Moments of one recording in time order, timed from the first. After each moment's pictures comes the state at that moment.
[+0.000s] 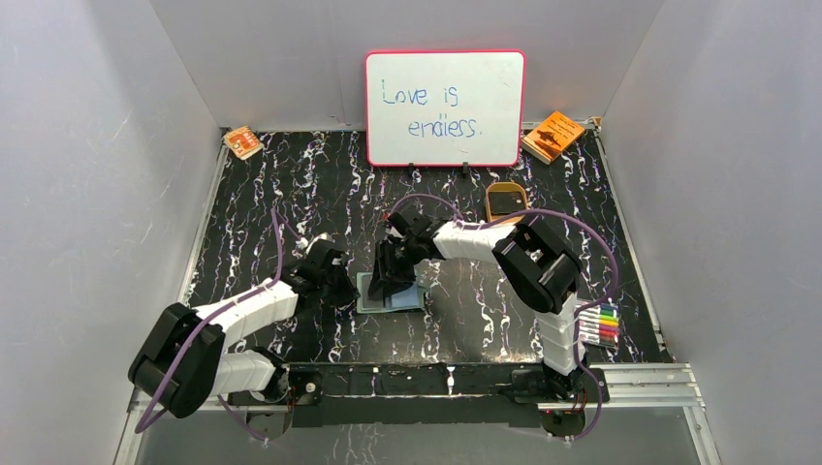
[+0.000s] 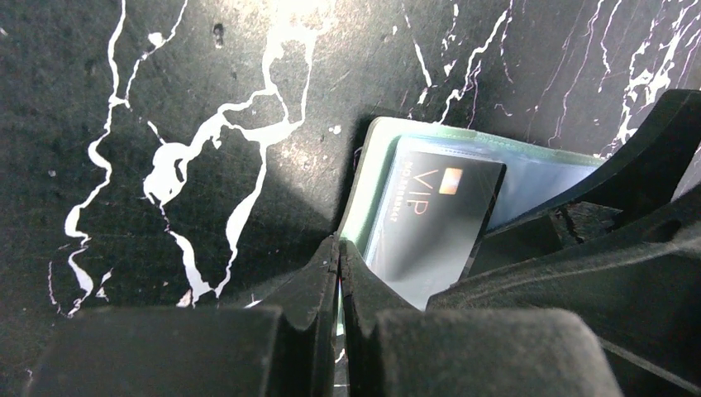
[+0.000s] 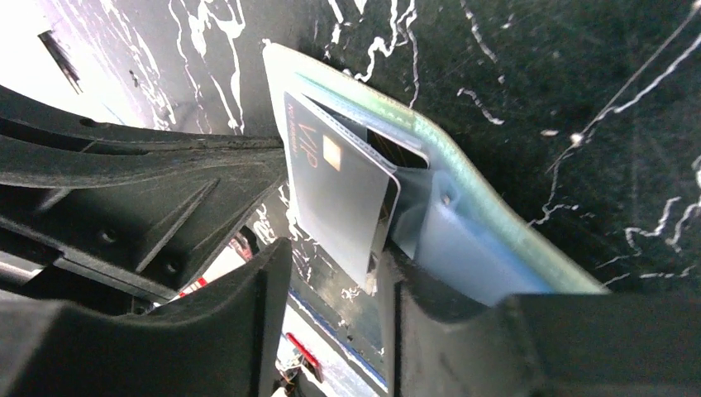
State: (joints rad) left arm -0.55 1.24 0.48 -0.21 -0.01 -0.92; right arm 0.86 2.01 1.26 -0.28 -0.57 0.84
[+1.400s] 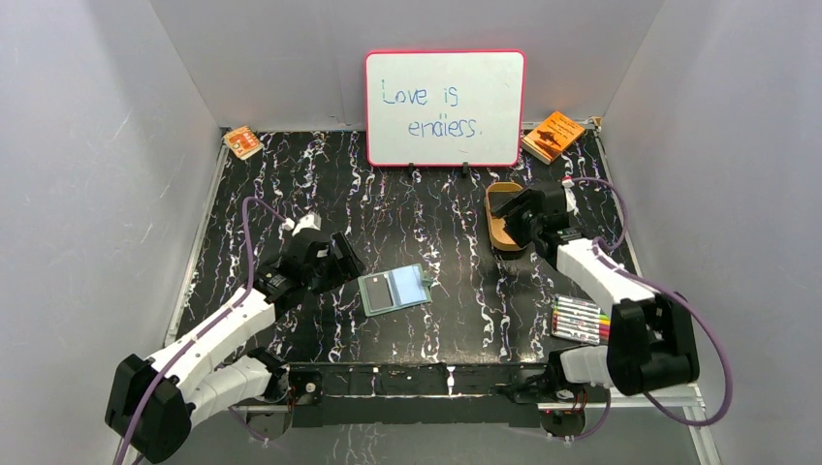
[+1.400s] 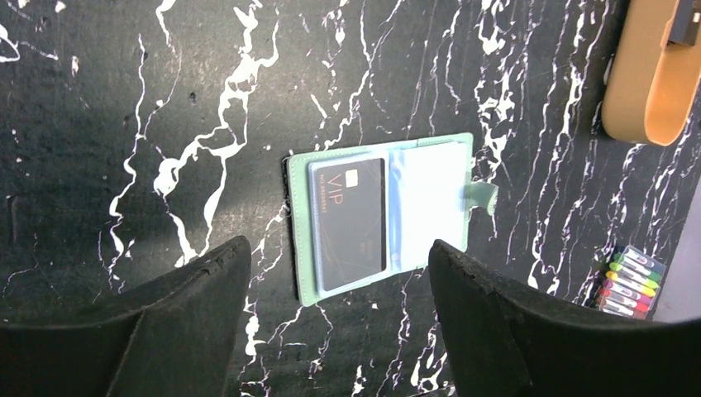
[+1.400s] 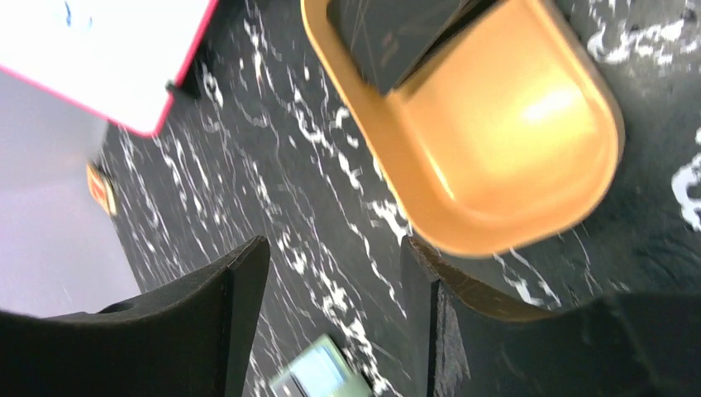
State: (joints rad) left arm -0.56 0.98 0.62 -0.42 -0.12 -0.85; right arm 0.26 1.27 0.73 -0.13 0.01 1.03
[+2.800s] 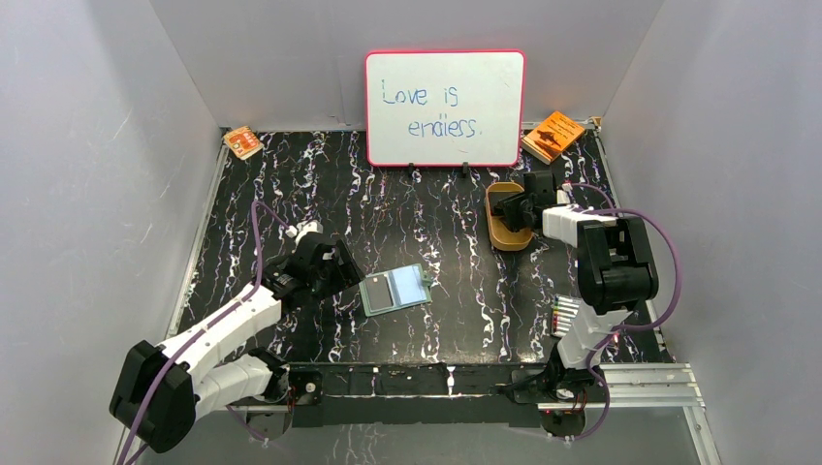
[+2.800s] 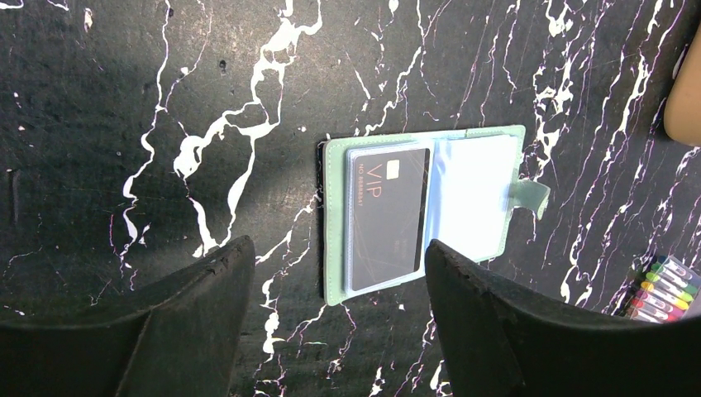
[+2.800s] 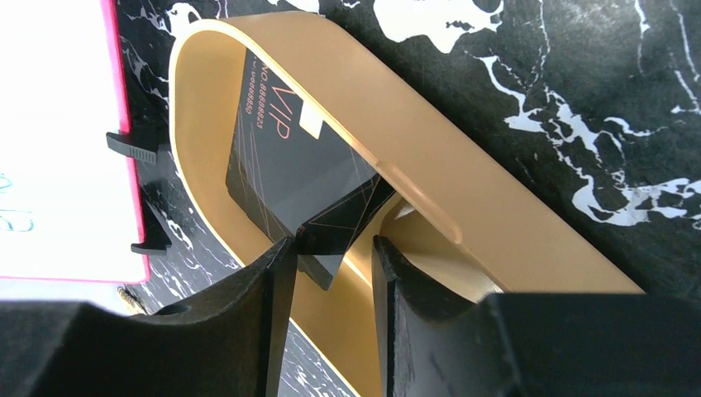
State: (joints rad) left arm -0.56 1.04 0.58 -0.42 -0.12 -0.89; right arm 0.15 1.77 0.95 -0.02 0.03 1.28
